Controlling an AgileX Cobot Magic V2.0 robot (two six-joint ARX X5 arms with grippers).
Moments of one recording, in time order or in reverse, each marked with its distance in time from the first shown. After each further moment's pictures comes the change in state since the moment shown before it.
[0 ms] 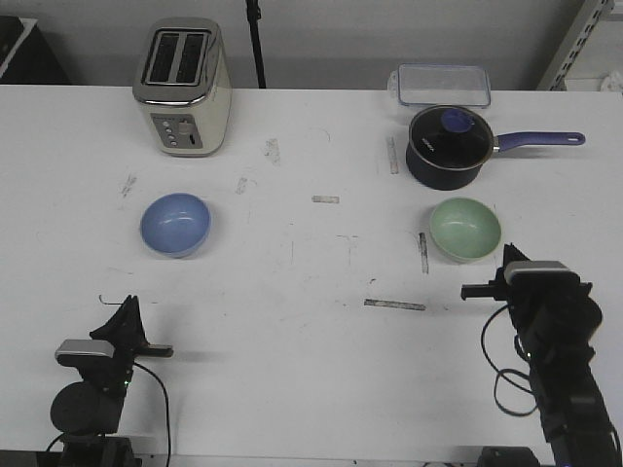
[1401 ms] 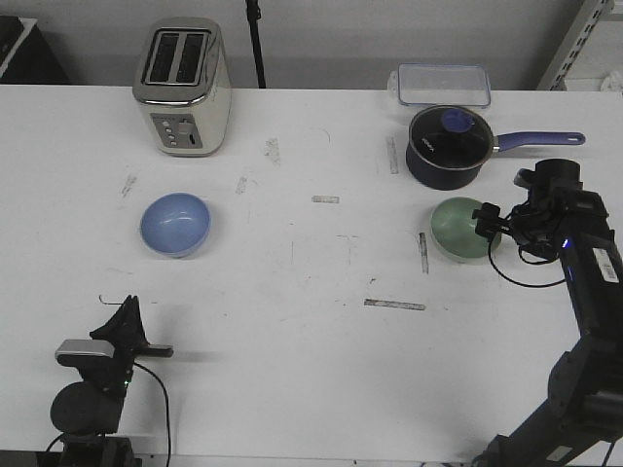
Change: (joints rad) left arm 0.000 0.000 0.000 0.000 0.000 0.000; right arm -0.185 0.999 0.800 -0.702 -0.129 0.240
